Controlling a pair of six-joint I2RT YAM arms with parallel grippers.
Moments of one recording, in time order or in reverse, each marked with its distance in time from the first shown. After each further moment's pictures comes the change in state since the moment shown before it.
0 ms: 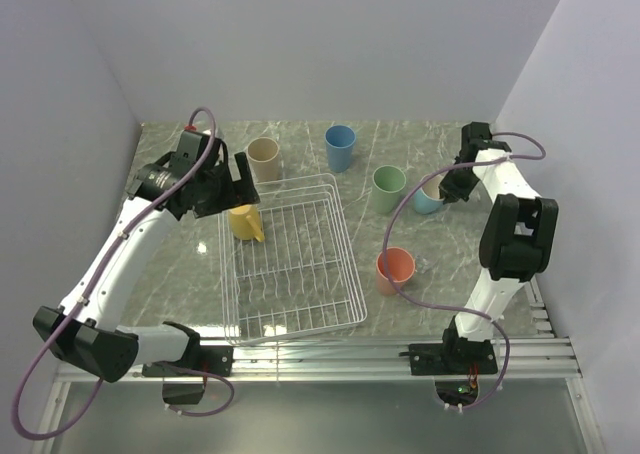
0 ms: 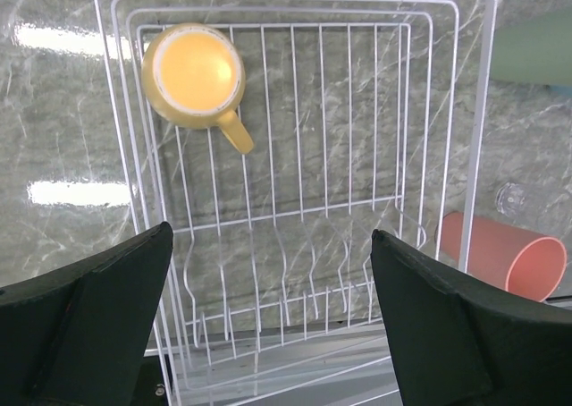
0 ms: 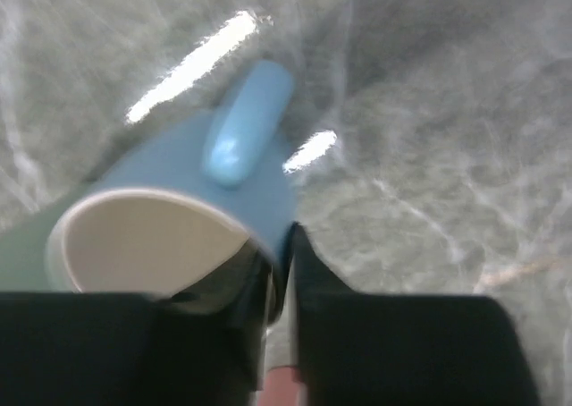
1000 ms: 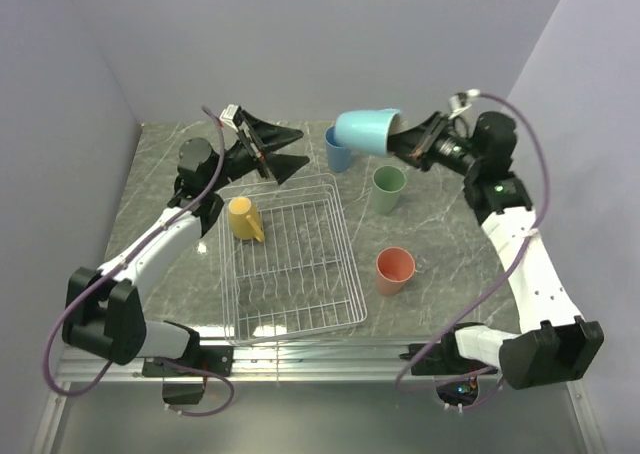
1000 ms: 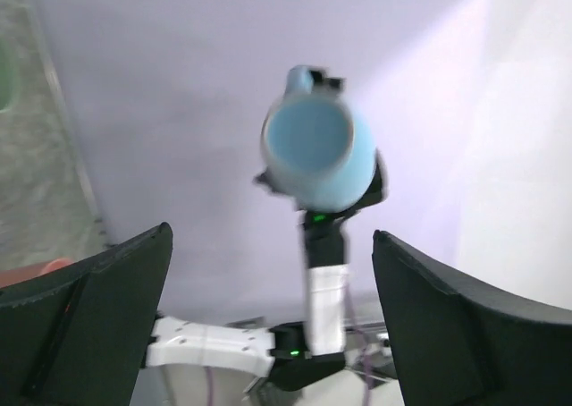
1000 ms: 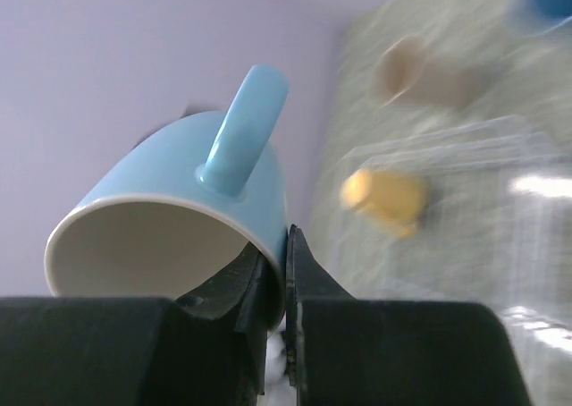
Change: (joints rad) left arm 0.040 0.056 -0.457 1.561 0.725 -1.001; right arm 0.196 -0.654 -0.181 0.582 -0.701 0.483
